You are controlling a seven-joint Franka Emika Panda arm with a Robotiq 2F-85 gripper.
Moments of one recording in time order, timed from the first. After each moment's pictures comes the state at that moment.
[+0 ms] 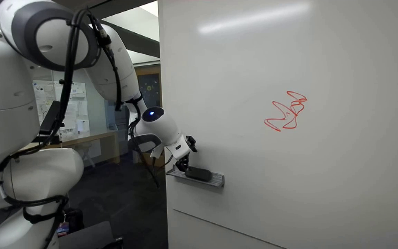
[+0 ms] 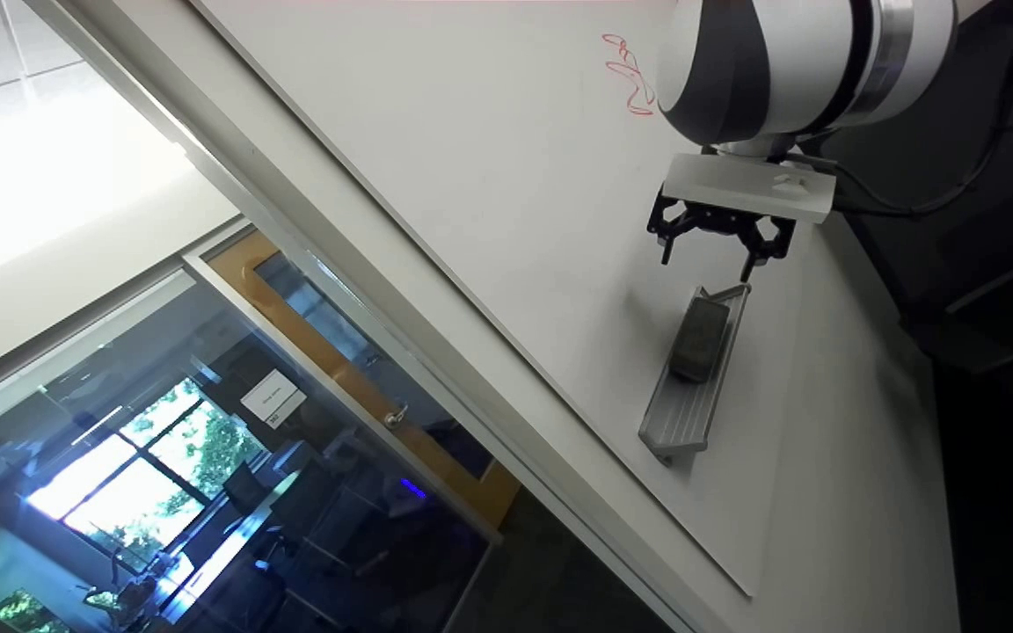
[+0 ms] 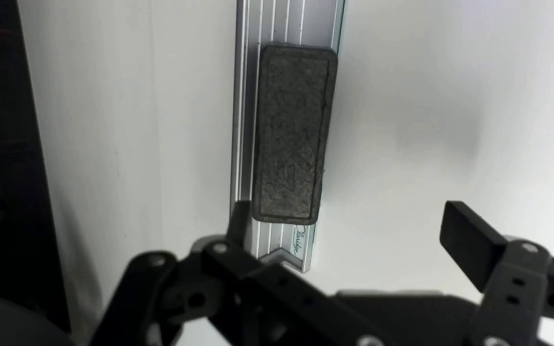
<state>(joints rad) 1.67 -0.39 -1.37 -2.68 0.63 3.46 0.50</state>
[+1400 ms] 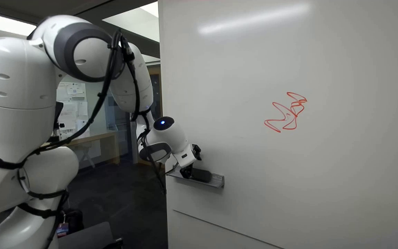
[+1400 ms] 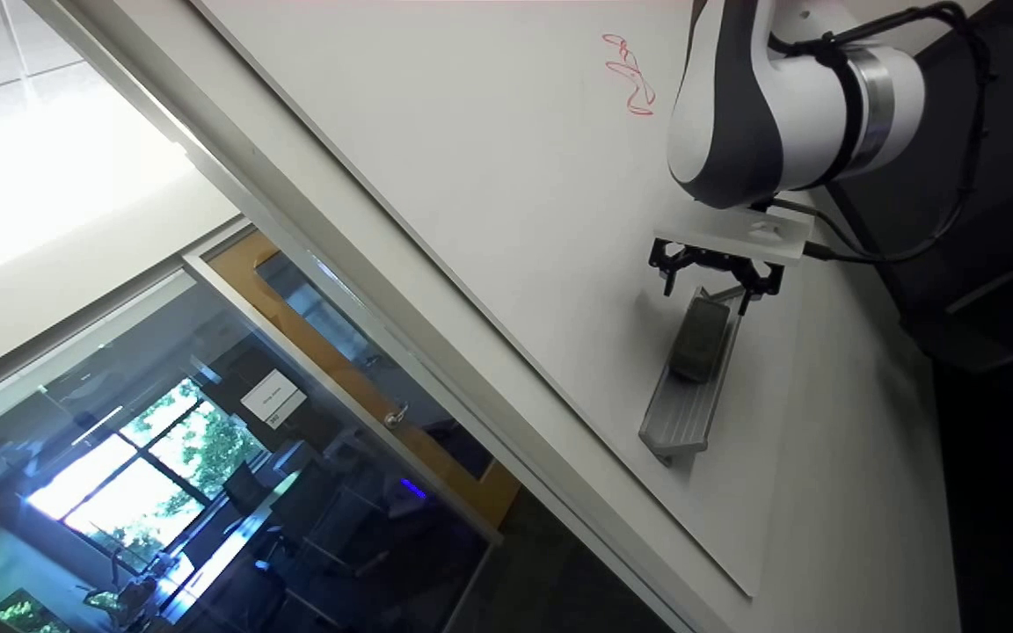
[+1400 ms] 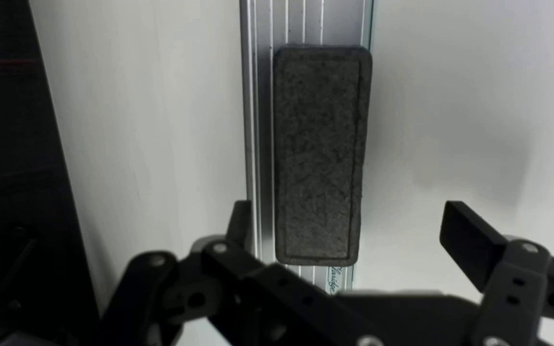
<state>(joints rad) 2.12 -0.39 -1.86 -2.59 0.44 3.46 0.73</state>
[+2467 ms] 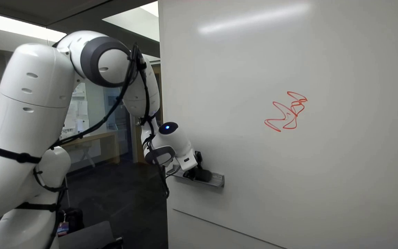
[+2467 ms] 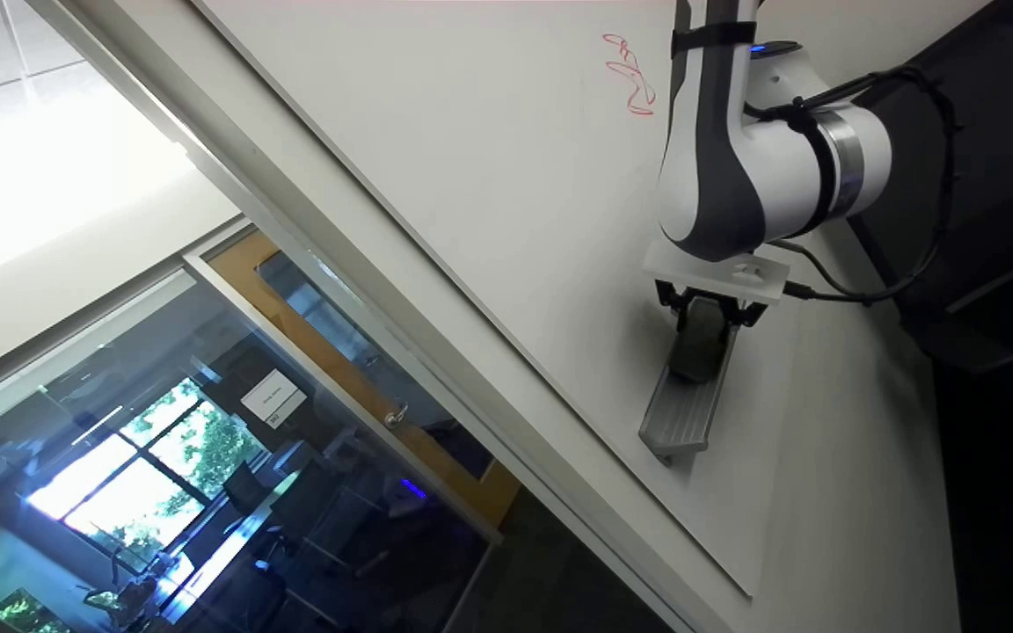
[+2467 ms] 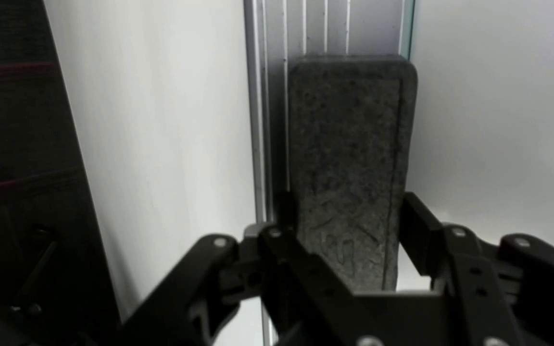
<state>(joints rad) 2.52 -0.41 -2.23 -2.49 0.44 3.46 0.80</state>
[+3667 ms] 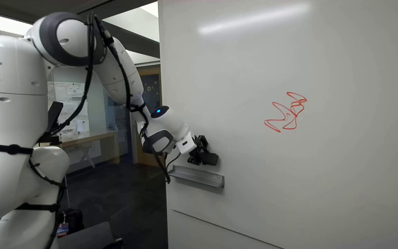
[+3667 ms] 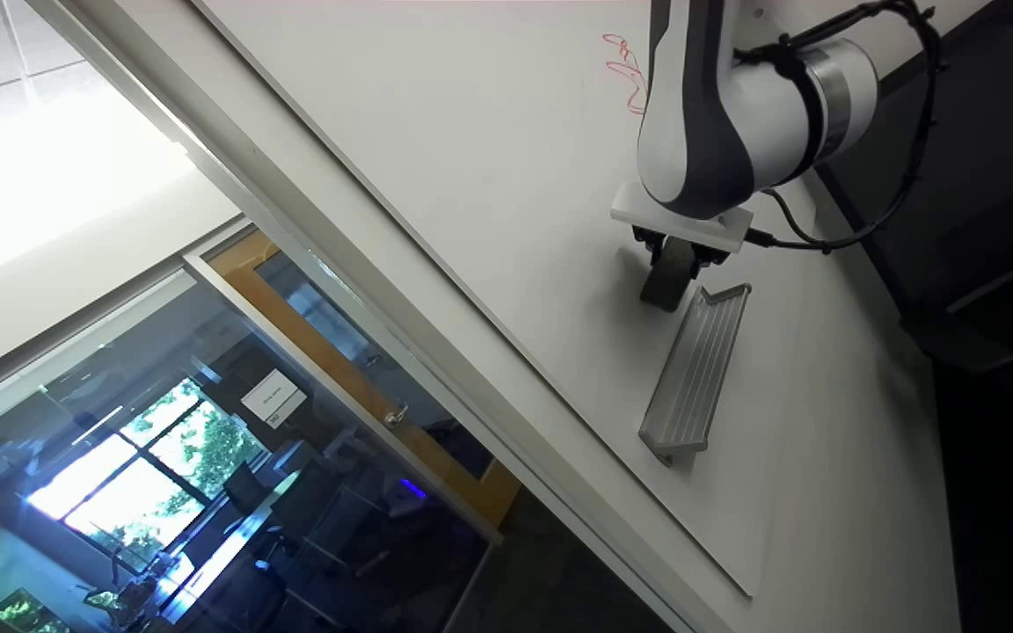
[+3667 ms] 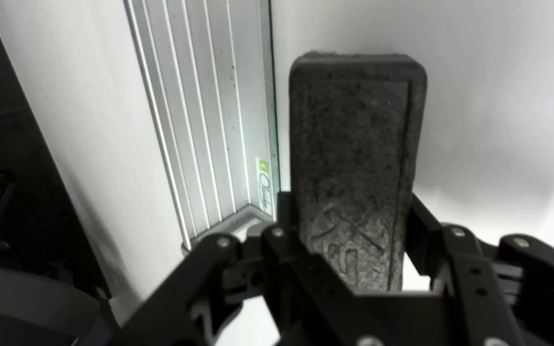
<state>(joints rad) 2.56 -0.14 -2.29 -2.53 0.46 3.46 0.96</state>
